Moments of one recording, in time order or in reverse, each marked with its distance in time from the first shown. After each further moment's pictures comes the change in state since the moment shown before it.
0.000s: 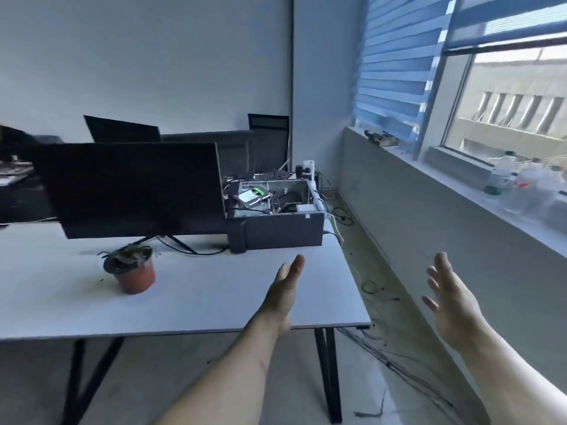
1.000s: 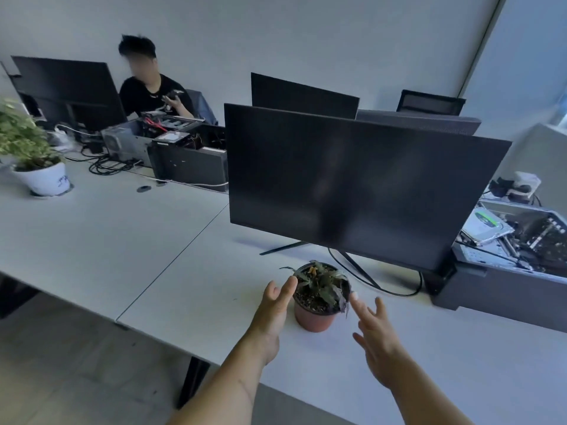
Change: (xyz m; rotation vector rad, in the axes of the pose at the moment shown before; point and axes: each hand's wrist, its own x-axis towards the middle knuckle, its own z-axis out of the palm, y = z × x) left_hand 0.104 0.031 -0.588 -0.213 0.440 0.006; right_hand -0.028 0.241 0.658 -0.094 -0.610 0.409
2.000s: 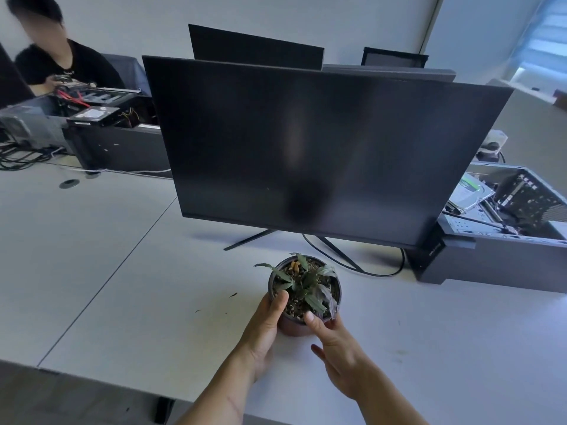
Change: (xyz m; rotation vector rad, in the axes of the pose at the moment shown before) left_hand 0.072 -0.058 -0.002 0.078 -0.264 -0.068; right_hand 0.053 0.056 0.013 0.147 -0.120 0.132
